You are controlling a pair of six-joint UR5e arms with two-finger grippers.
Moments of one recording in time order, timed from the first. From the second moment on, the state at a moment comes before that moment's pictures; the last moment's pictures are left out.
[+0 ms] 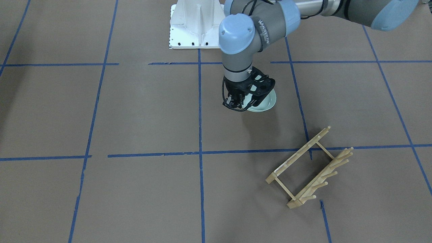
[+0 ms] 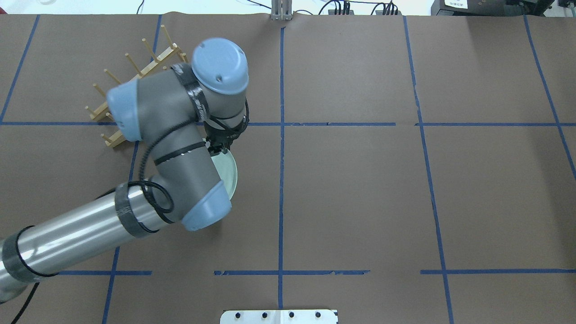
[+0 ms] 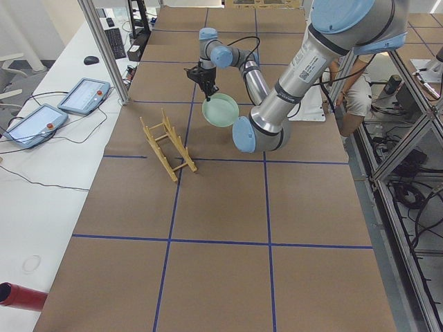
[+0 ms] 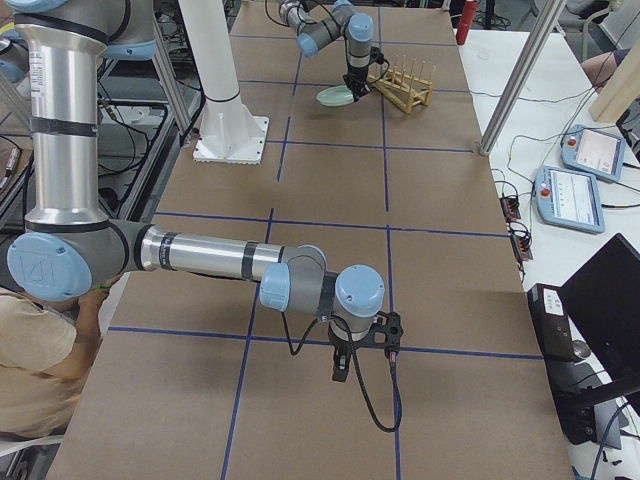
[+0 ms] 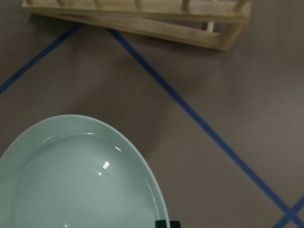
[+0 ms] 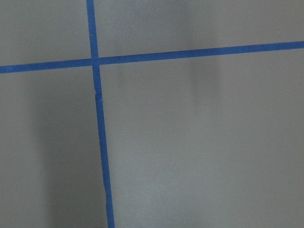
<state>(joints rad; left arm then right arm) -0.58 -2.42 -1.56 -1.24 -1.87 -1.88 1.62 -1.63 1.57 -1.62 2.32 -0.02</state>
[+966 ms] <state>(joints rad) -0.52 -2.48 -1.42 -1.18 -1.78 -1.72 1.62 -1.63 1.56 -1.62 2.32 -0.02</state>
